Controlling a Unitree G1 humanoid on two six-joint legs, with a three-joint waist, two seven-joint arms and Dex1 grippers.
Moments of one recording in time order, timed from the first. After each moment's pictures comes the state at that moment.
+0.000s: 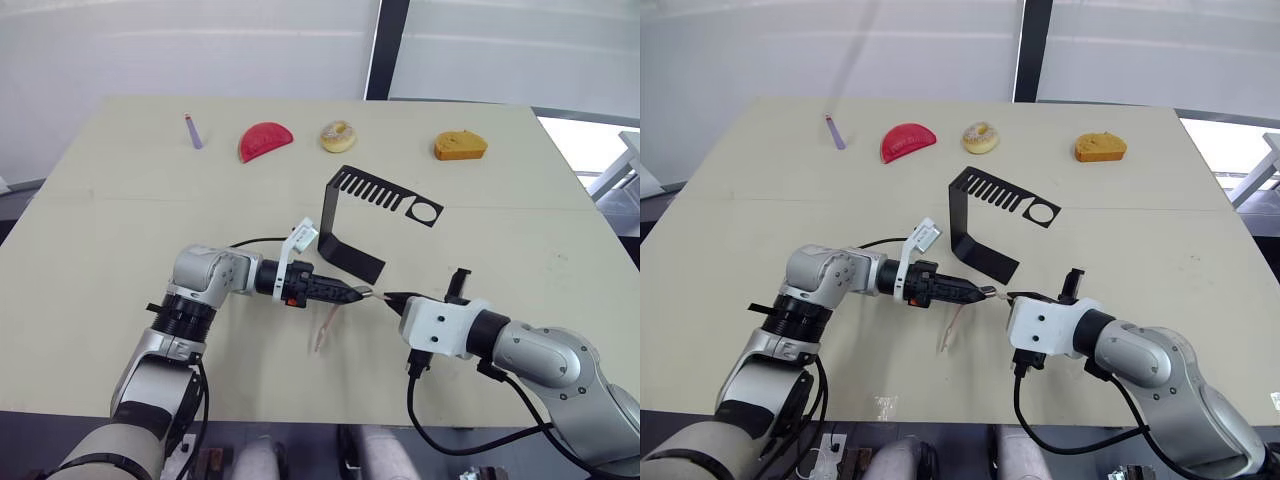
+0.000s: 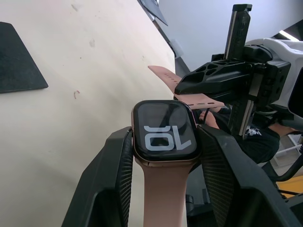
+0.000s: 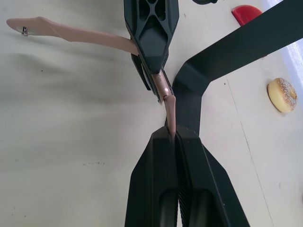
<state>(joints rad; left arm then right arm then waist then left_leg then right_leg) -0.81 0.34 -0.16 0.25 -0.57 1.20 -1.09 -0.10 -0.86 0.19 -0.85 -0.12 0.53 0.68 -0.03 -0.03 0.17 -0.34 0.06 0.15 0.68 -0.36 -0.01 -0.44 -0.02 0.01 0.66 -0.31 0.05</state>
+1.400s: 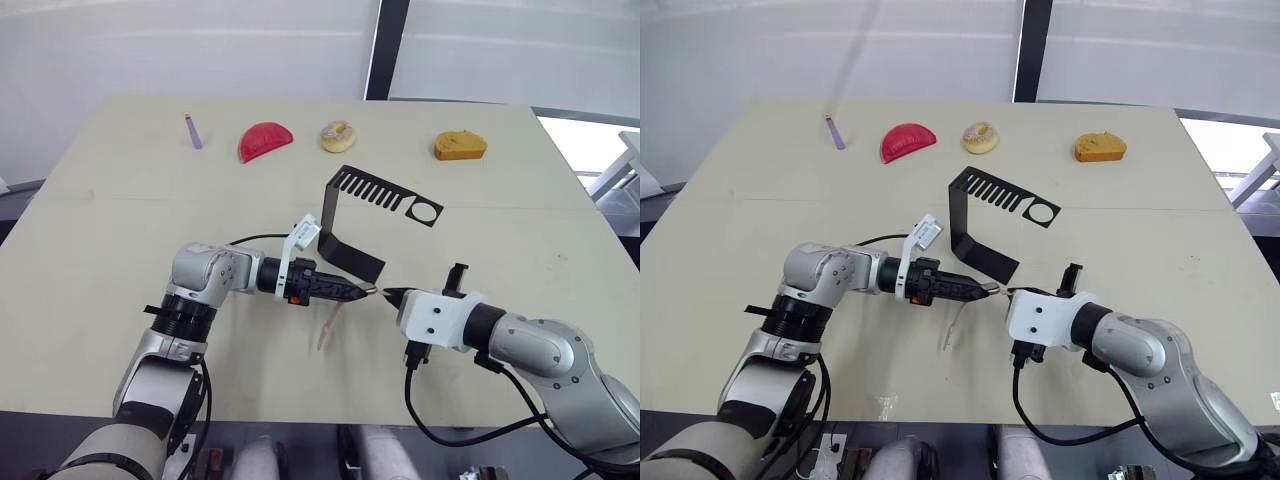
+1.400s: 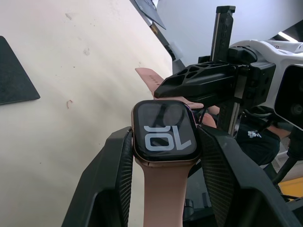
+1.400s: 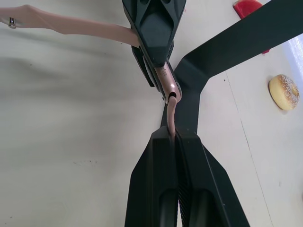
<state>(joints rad) -0.81 0.33 -0.14 0.20 -0.59 1.23 -1.06 -0.15 -0.85 0.21 -0.81 -0.13 0.55 0.70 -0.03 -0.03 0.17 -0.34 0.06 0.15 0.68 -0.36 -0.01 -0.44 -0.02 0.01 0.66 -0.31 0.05</state>
